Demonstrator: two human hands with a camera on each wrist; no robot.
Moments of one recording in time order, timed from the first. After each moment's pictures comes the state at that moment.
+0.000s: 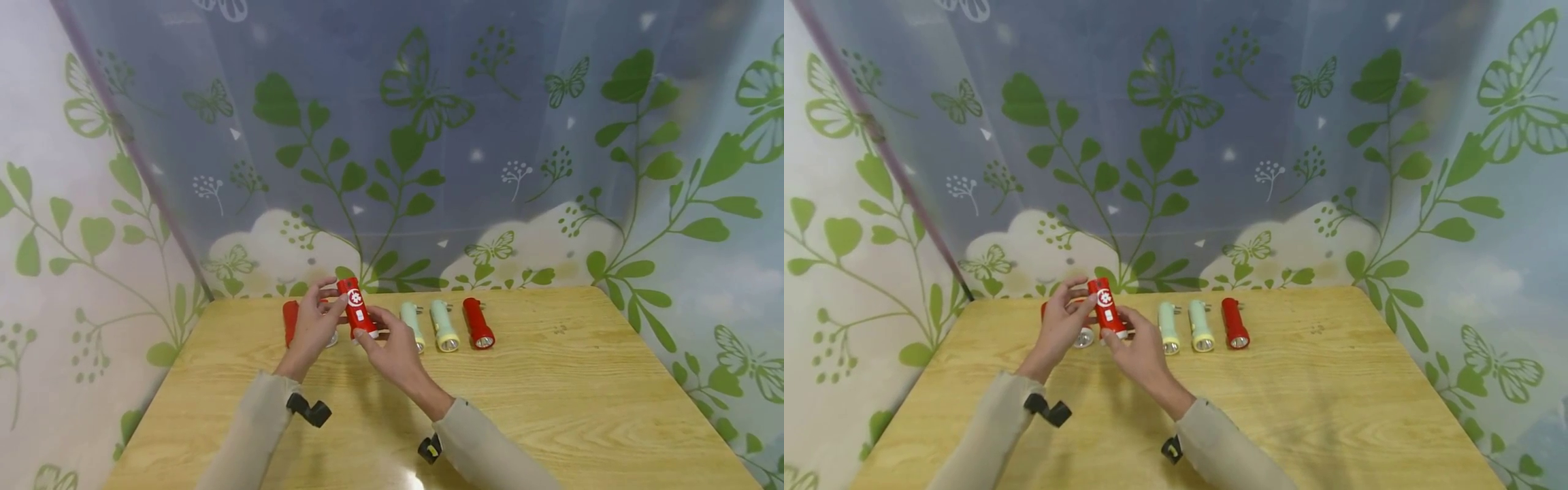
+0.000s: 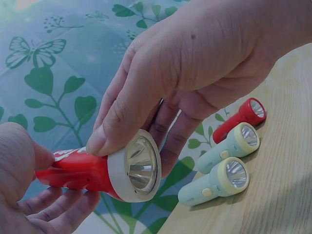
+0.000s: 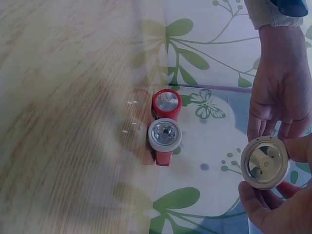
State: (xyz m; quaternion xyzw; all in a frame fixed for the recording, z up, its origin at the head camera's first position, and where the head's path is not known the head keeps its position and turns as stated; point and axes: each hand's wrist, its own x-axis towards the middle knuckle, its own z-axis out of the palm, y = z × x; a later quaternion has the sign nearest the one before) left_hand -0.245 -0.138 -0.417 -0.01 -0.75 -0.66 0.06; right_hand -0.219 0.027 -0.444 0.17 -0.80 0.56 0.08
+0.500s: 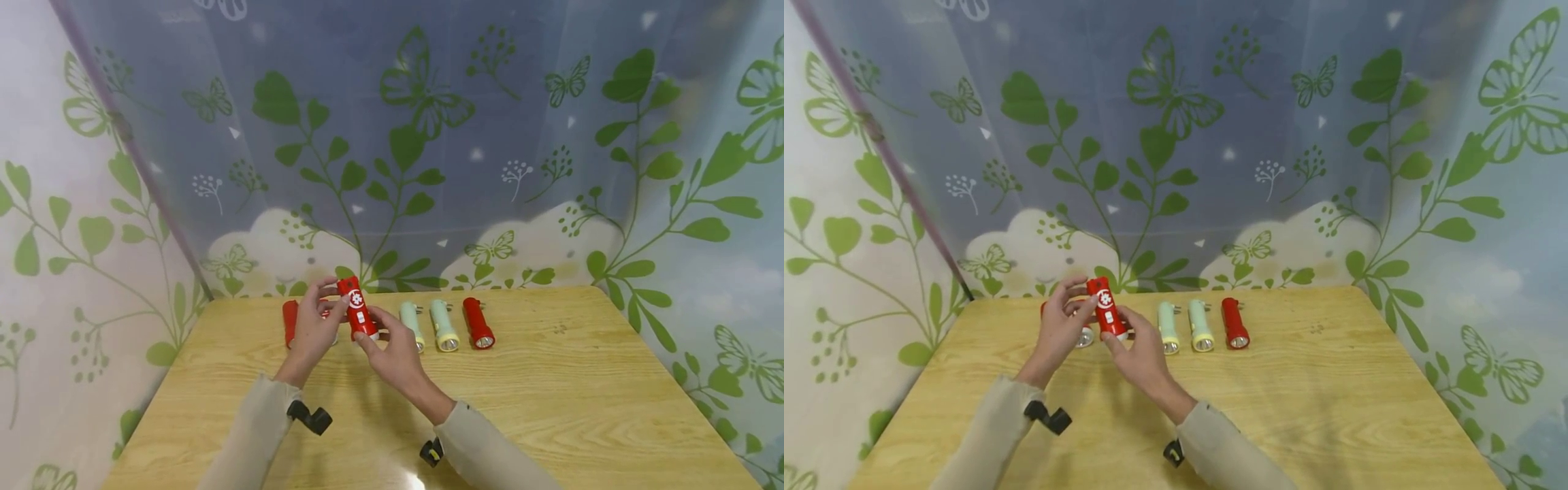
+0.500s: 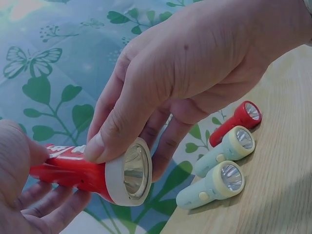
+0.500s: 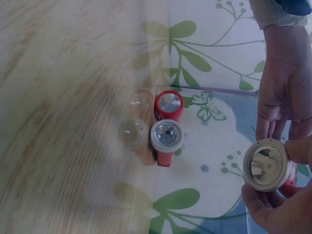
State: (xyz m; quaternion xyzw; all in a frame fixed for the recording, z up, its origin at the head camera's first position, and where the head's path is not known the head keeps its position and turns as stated) left_hand -0.236 -0.135 -0.416 -0.05 -0.75 -0.65 0.10; right_hand -0.216 0.029 -0.447 0.20 -0.80 0.56 0.10
